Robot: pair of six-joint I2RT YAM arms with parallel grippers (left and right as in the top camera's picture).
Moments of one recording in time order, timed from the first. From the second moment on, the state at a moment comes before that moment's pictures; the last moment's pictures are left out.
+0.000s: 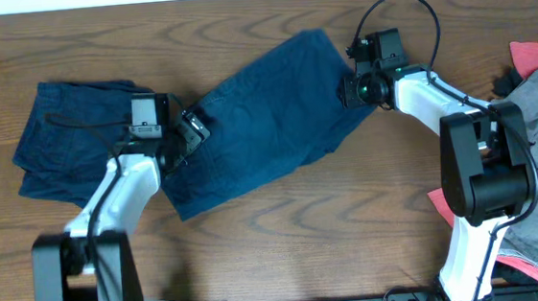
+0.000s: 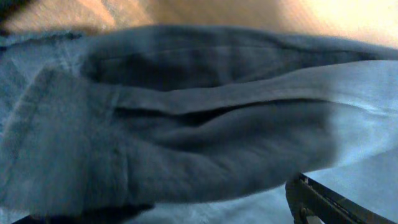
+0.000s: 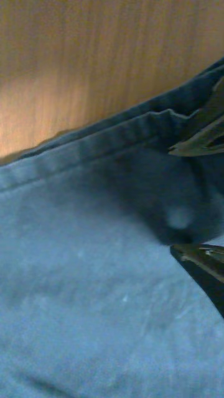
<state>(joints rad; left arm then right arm) -0.06 1.64 0.88 -0.32 0.11 -0.75 0.17 2.09 1.34 -0.35 -0.18 0.14</state>
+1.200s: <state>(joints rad) -0.05 1.46 0.90 -0.66 0.10 -0.61 0.05 1.67 1.31 -0.83 0.06 0.27</state>
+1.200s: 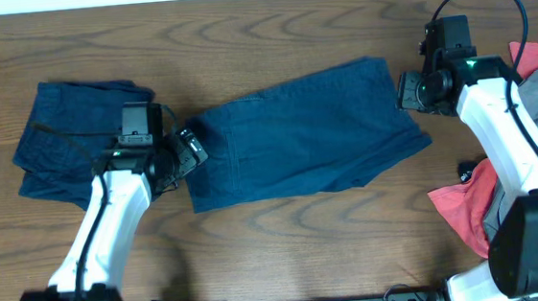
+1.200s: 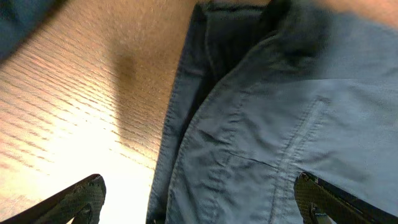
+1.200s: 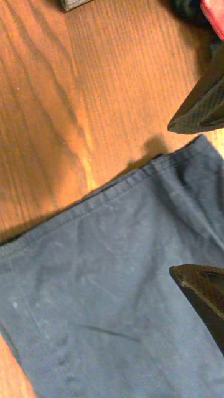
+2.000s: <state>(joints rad) -0.05 1.73 0.91 -0.57 0.42 -0.53 0.07 1.68 1.31 -0.87 -0.11 0.14</state>
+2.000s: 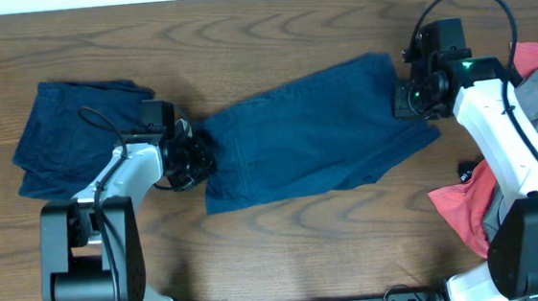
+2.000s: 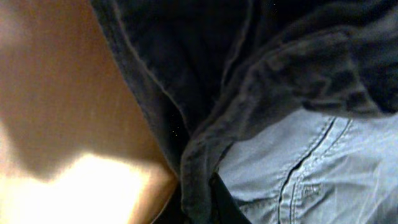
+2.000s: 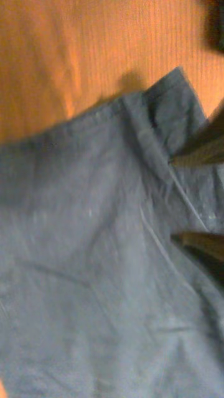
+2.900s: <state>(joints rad) -0.05 1.32 1.10 -0.90 0.44 -0.51 0.64 2.00 1.17 -0.42 -0.46 0.07</state>
